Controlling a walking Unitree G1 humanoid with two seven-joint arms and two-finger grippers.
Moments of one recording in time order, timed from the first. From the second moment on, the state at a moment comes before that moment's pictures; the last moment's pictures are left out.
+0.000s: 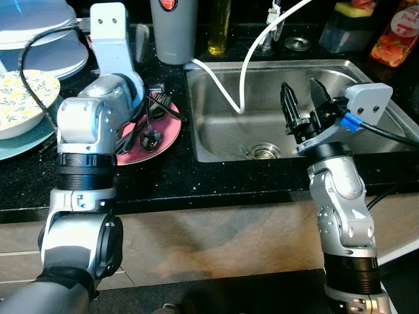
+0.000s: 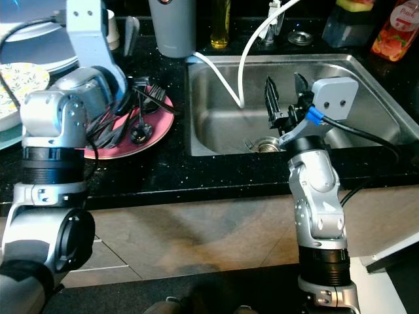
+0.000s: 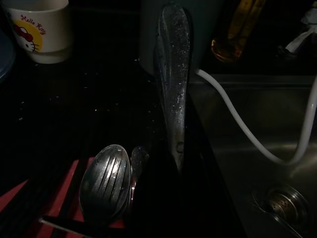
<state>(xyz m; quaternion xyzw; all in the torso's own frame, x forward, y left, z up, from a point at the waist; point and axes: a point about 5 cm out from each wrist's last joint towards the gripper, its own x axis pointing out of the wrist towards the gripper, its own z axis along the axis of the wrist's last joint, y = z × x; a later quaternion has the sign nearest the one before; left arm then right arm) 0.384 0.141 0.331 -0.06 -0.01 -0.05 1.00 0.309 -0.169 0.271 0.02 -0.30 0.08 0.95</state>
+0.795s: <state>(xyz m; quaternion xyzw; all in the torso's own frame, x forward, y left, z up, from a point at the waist) 0.419 0.060 0.284 -0.14 0.08 -0.15 0.98 0.309 -0.171 0.271 0.02 -0.30 0.07 0.95</state>
